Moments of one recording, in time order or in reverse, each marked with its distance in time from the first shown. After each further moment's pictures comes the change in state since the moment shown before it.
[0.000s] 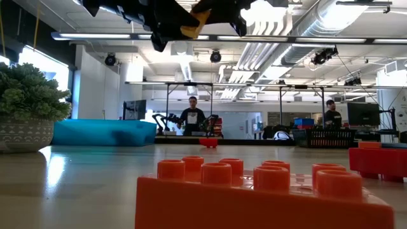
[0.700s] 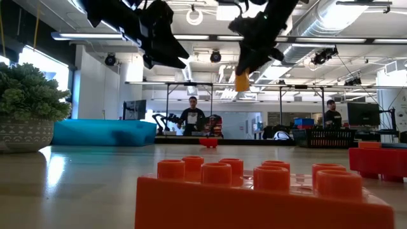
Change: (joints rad) left arm 0.173 0.000 0.000 -0.175 0.005 0.018; right arm -0.187 0.000 0.000 -0.489 0.234 0.096
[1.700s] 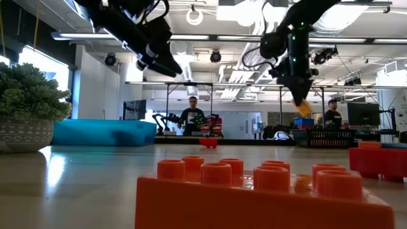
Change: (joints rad) left arm 0.153 0.000 0.000 -0.012 -0.152 0.105; right arm -0.552 0.047 -0.015 -0.398 0.050 -0.425
